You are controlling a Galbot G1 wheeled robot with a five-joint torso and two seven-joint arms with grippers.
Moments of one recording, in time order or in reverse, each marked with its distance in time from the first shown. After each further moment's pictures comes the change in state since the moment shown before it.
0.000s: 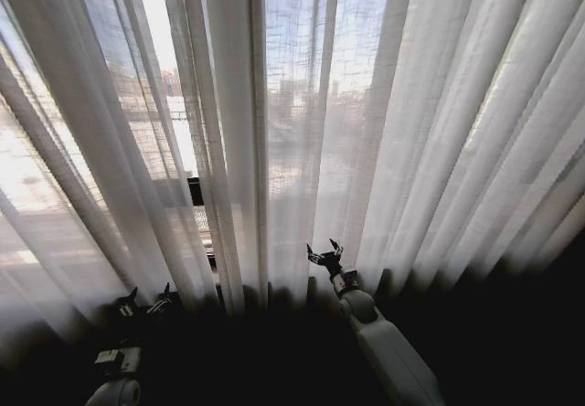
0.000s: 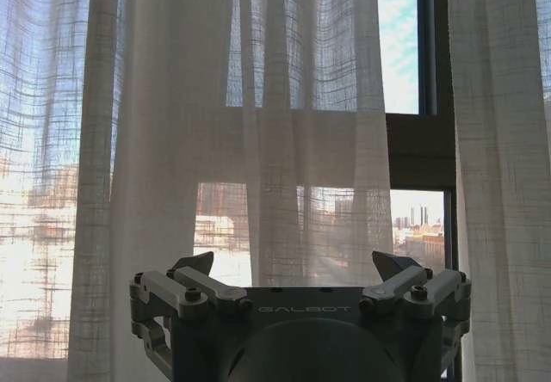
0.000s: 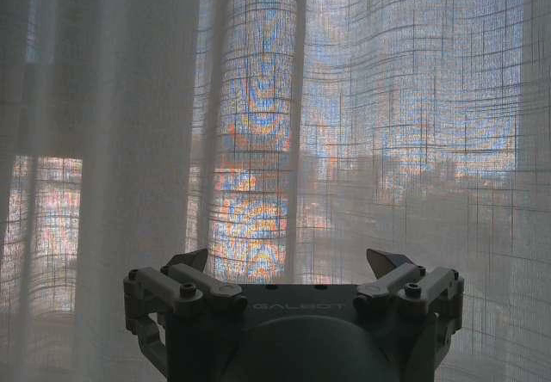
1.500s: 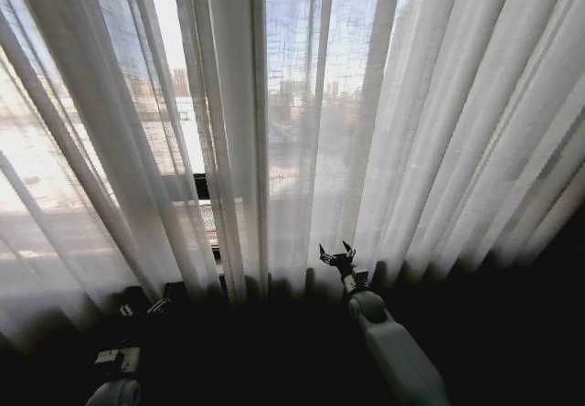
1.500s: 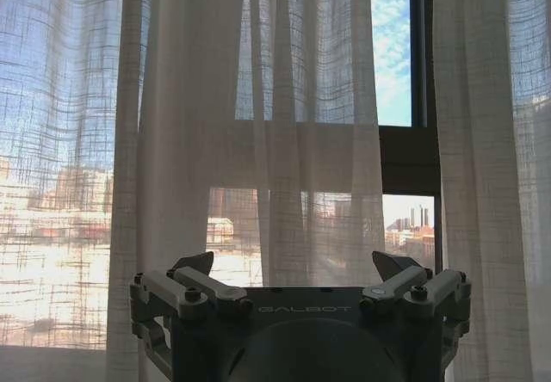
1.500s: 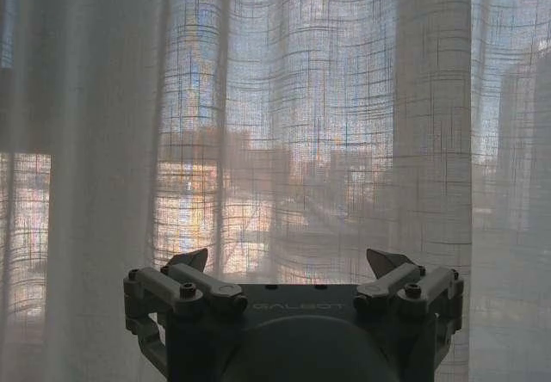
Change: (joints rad) left arm 0.000 0.000 0.000 0.000 0.000 0.000 0.000; right arm -0.065 -0.061 0.099 0.025 0.032 0.005 -0.024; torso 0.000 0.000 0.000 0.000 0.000
